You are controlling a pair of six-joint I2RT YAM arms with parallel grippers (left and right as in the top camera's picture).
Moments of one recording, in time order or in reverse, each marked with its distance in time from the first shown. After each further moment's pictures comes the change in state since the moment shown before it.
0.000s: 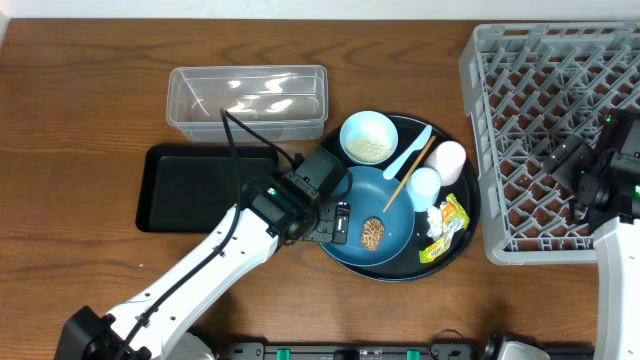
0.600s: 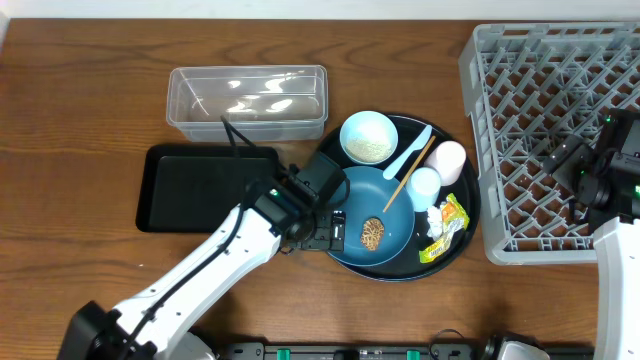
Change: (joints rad) left arm 0.000 0.025 -0.032 -0.034 0.035 -0.077; right arm 0.000 0.000 0.000 0.000 0.000 0.000
